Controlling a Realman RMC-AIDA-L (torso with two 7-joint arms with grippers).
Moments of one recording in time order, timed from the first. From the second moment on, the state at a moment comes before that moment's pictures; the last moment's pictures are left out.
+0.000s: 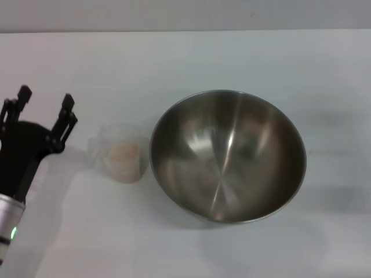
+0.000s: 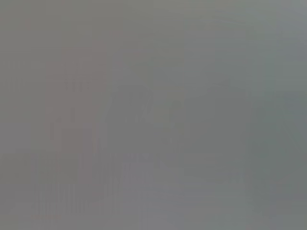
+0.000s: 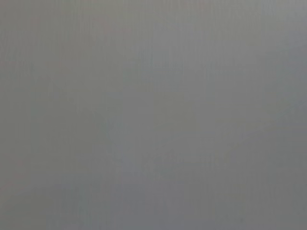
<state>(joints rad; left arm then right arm) -0.19 -2.08 -0.61 -0.33 2.31 1.40 -0.03 0.36 2.04 -2.15 -0.05 0.80 -1.58 0.25</state>
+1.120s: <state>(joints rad) -0.13 -2.08 -0.45 -0.31 2.31 1.31 -0.03 0.42 2.01 -2.12 -0.04 0.80 -1.53 0.25</state>
